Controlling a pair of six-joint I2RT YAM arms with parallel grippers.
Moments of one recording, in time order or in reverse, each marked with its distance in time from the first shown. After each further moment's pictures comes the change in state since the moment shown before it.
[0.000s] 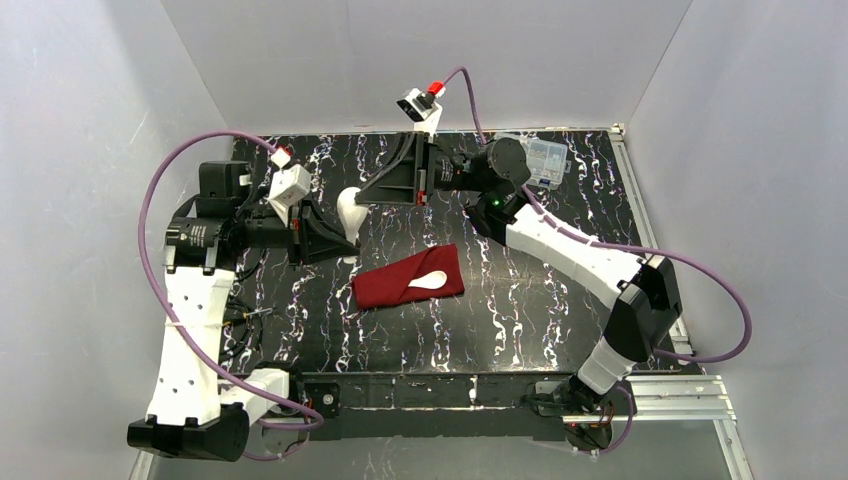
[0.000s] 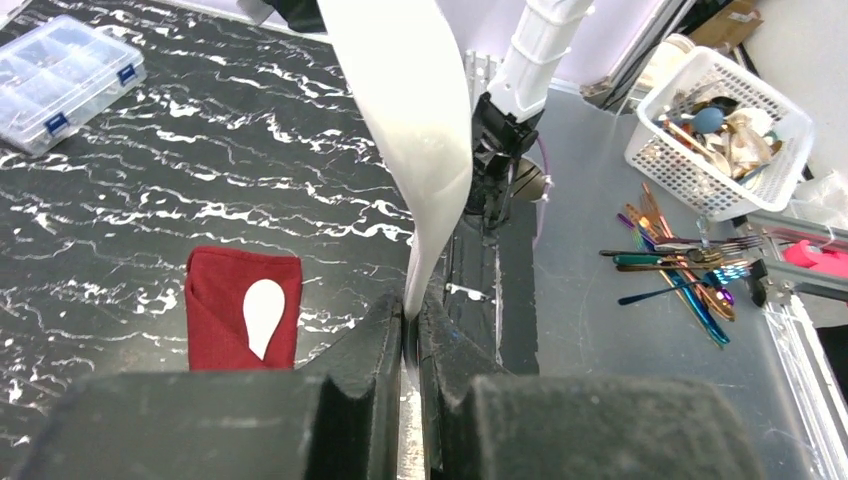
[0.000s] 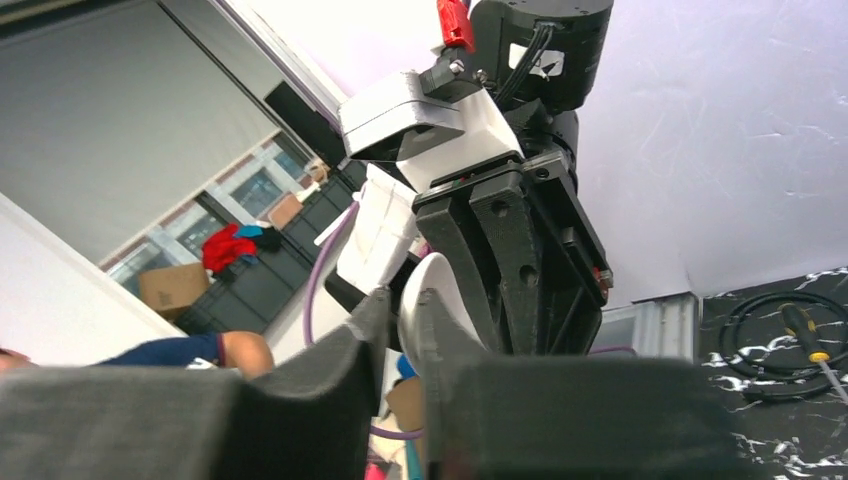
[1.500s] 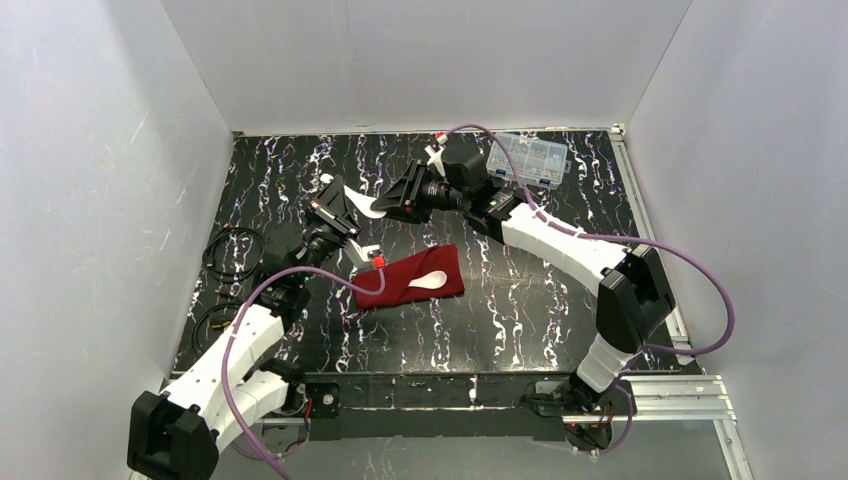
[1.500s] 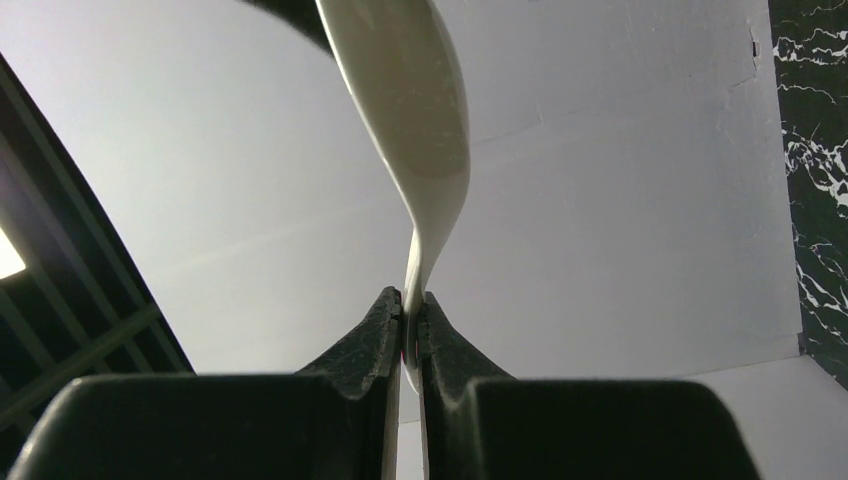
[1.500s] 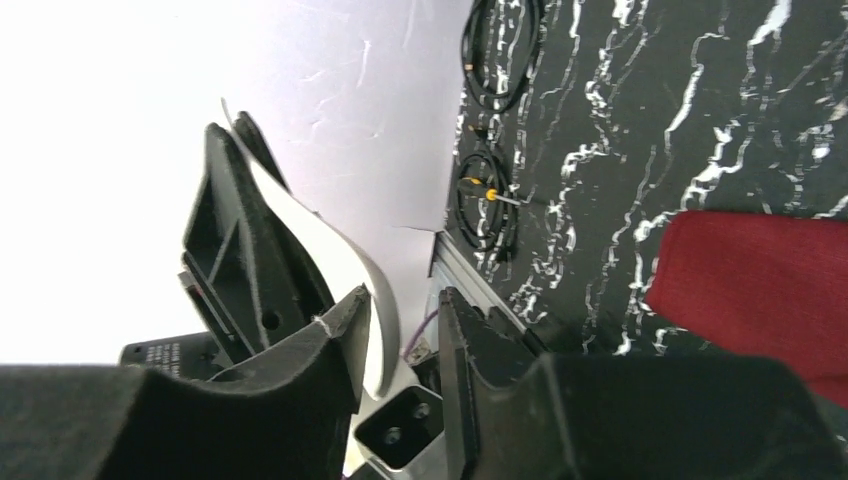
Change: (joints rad) left arm -0.329 -0.180 -0.899 1.520 -1.251 1.413; right arm -0.071 0.049 -0.088 -0.869 0.461 -0.152
